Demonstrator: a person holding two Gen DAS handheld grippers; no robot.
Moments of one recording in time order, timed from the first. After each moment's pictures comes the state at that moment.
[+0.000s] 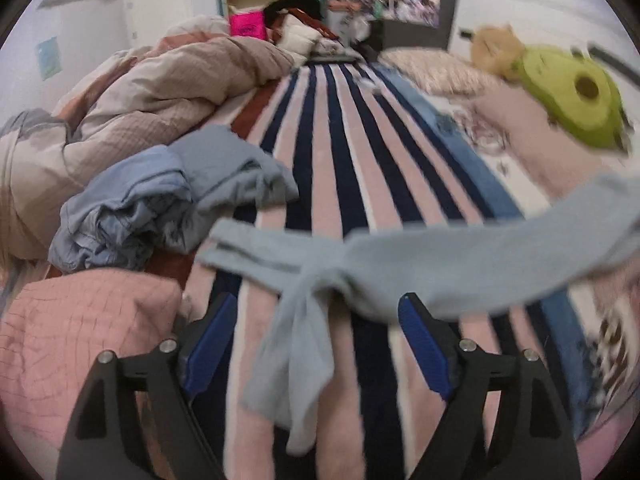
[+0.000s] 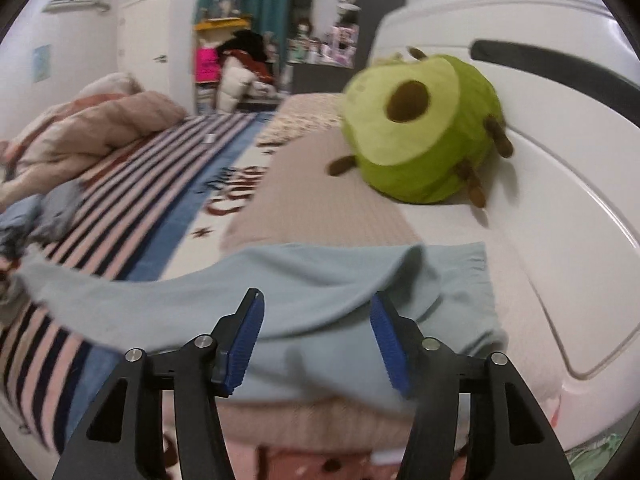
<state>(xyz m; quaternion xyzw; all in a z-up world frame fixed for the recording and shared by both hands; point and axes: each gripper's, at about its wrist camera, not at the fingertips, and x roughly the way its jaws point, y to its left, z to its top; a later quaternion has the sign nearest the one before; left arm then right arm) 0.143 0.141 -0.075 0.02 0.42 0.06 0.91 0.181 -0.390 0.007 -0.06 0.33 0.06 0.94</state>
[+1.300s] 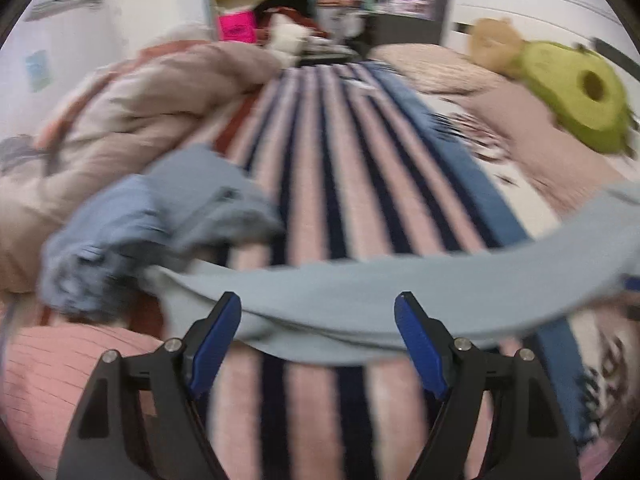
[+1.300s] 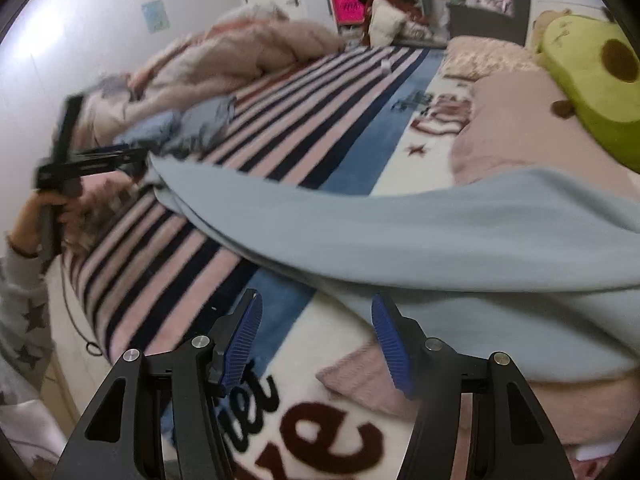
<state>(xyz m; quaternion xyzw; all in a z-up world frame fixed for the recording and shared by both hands) 0.195 0.122 -0.064 0.02 0.42 0.02 0.91 0.182 -0.242 -0.082 -0.05 0.44 0.31 0.84</state>
